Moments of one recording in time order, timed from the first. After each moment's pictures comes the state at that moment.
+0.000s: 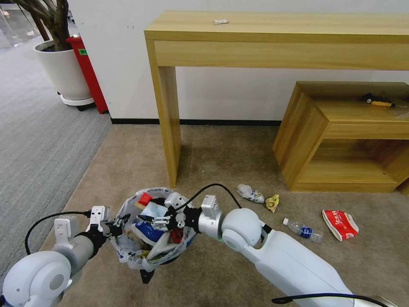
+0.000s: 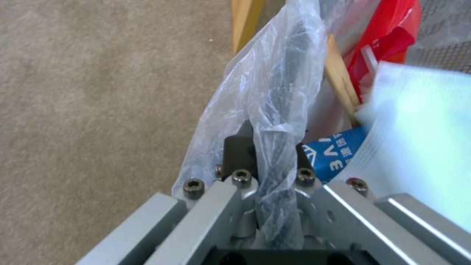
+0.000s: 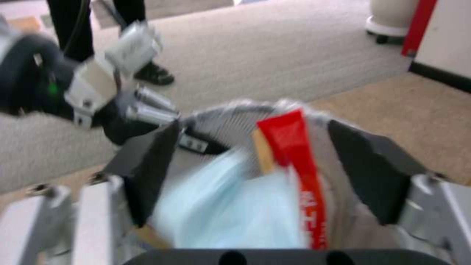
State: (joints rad) left arm 1.57 -0.99 -0.77 -2.20 -0.89 0.74 -0.12; right arm -0.75 1.13 -0.30 1.92 0.54 -0.40 -0.28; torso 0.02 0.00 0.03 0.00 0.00
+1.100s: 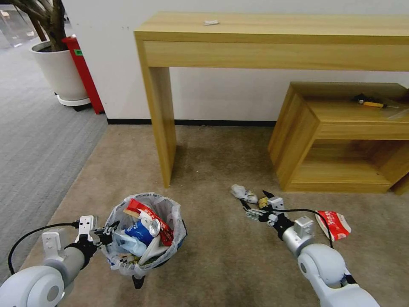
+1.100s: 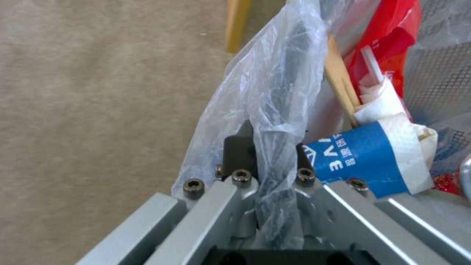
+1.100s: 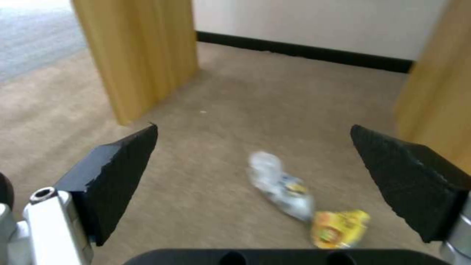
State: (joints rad) left arm 1.63 -1.14 -0.85 -2.21 -0.71 0.74 0.01; right arm -1.36 1.14 0.47 1.87 0.33 -0.16 -0.22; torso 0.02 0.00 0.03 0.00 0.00
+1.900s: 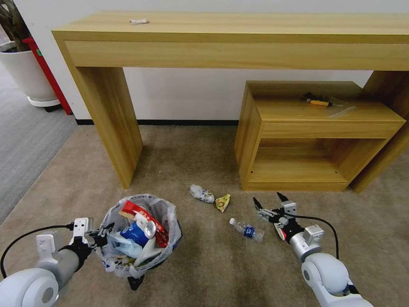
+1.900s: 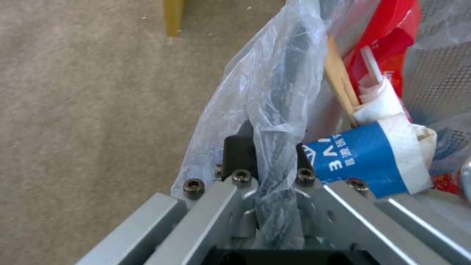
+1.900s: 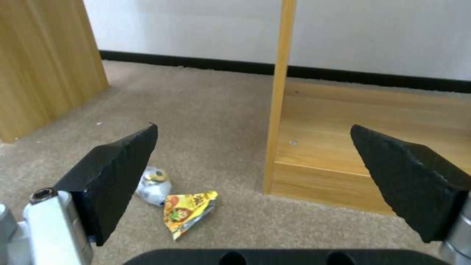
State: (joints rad) left arm 1.63 -1.12 -0.91 -2.15 -0.68 0.74 0.07; right arm -1.41 1.18 0.54 1.82 0.33 -0.01 -0.13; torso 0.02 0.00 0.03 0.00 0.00
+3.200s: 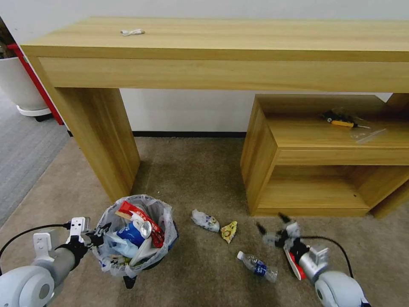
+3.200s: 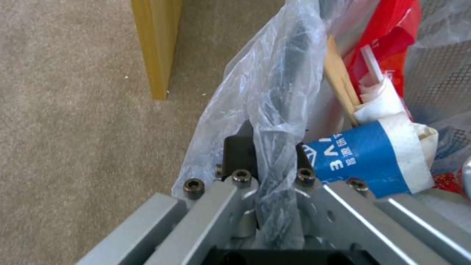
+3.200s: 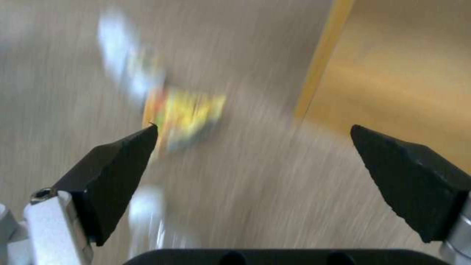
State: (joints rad) left arm 1.63 -1.12 -0.91 -2.15 -0.68 0.74 0.08; right arm -1.47 1.07 0.47 1.61 0.22 -0.01 -0.35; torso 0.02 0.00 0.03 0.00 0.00
